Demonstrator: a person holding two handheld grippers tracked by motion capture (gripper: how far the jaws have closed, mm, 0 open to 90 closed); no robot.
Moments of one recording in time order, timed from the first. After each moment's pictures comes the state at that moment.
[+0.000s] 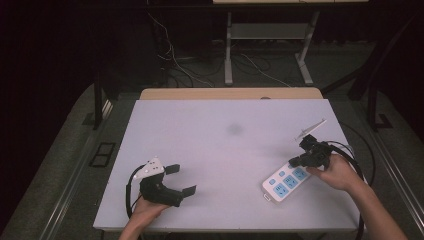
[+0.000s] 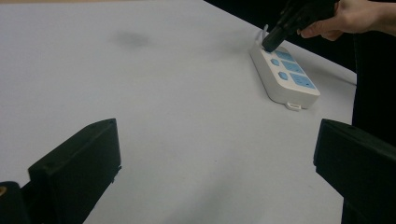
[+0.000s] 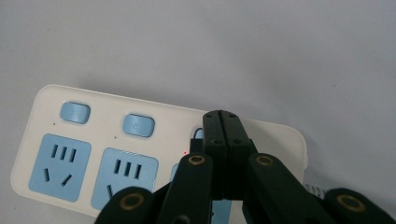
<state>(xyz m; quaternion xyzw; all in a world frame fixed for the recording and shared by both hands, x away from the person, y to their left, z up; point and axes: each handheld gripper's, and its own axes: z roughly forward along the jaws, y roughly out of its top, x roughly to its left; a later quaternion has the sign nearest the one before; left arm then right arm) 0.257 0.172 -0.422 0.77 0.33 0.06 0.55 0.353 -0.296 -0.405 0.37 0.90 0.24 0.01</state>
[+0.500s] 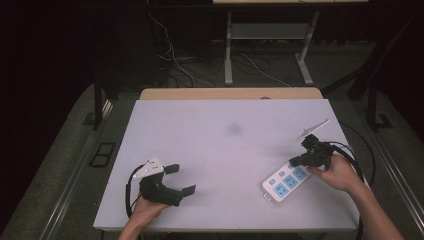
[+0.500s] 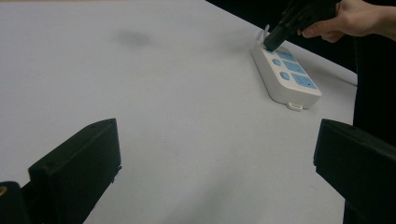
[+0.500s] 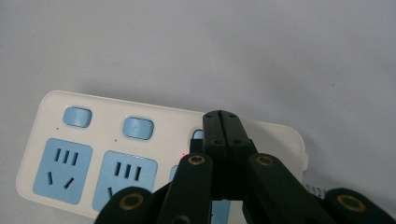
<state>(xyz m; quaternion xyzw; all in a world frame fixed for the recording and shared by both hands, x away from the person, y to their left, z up) 0.258 0.173 -0.423 0.77 0.33 0.06 0.55 0.353 -0.301 -0.406 0.38 0.89 0.25 0.01</state>
